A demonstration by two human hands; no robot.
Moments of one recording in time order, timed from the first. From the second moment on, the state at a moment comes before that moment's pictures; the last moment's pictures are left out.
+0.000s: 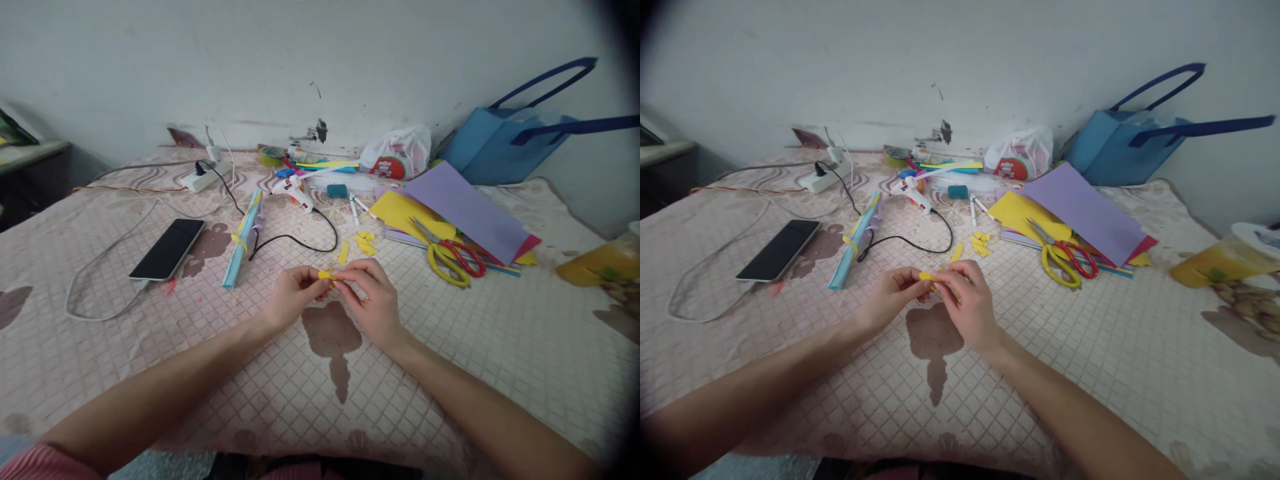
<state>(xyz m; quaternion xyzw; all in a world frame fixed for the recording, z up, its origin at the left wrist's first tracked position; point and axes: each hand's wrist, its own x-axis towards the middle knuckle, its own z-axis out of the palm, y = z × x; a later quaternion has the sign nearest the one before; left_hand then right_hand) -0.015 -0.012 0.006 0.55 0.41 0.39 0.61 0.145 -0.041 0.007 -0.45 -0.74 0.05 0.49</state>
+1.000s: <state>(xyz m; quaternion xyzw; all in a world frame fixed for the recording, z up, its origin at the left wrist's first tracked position) -0.014 -0.017 0.008 0.59 0.41 0.39 0.57 0.148 -0.040 0.008 -0.47 -0.78 0.01 0.41</state>
